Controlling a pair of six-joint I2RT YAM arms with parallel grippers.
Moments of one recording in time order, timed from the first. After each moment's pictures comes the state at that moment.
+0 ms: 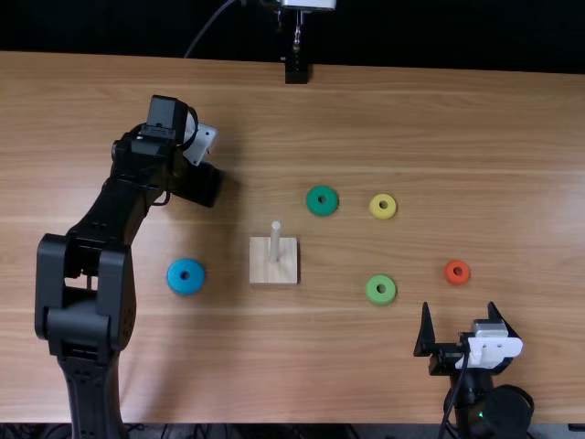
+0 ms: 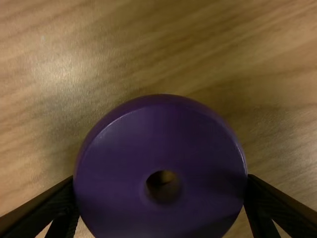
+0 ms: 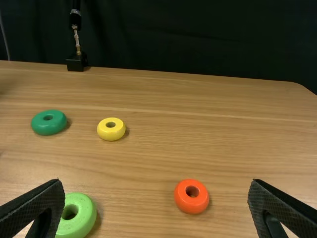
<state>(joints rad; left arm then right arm) -0.14 2.24 1.73 -0.71 0.15 0.19 -0.02 0.02 0.07 -0.21 0.00 -0.11</state>
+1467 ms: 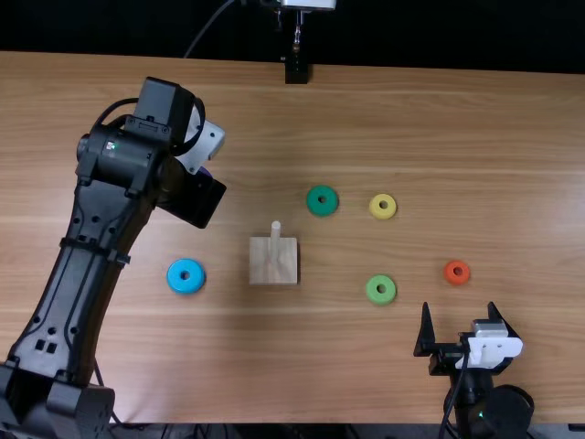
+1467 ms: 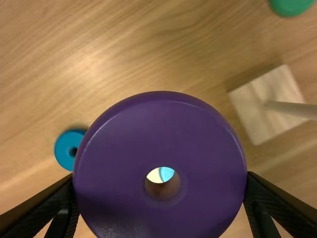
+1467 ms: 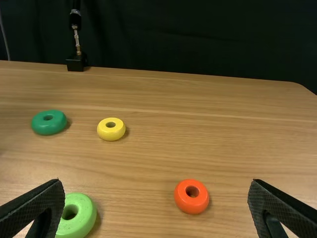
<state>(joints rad) -0.26 1.83 1.90 -1.28 0.00 0.20 -0.02 0.02 0.07 -0.21 0.00 -0.11</state>
